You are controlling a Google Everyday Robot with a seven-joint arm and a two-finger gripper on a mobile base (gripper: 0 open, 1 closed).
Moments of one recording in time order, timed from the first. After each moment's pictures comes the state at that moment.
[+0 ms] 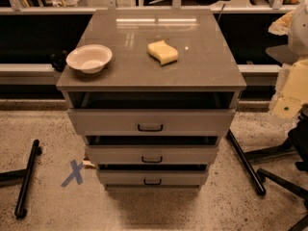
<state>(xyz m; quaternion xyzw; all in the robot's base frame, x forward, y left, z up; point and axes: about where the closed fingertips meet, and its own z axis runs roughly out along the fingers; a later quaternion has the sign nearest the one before) 0.438 -0.212 0.993 -0.60 0.78 -0.05 0.18</state>
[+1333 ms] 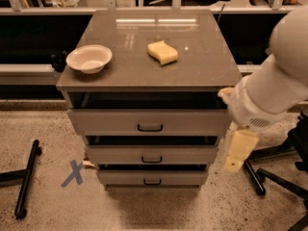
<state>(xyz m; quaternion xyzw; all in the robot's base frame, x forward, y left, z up) 0.430 -0.162 0.848 -0.65 0.74 0.01 0.16</state>
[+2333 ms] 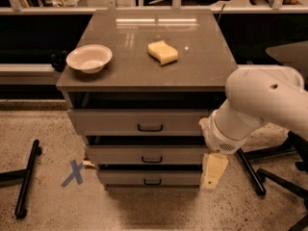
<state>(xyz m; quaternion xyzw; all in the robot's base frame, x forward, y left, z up) 0.434 -0.135 0.735 -0.65 0.75 0.06 0.12</state>
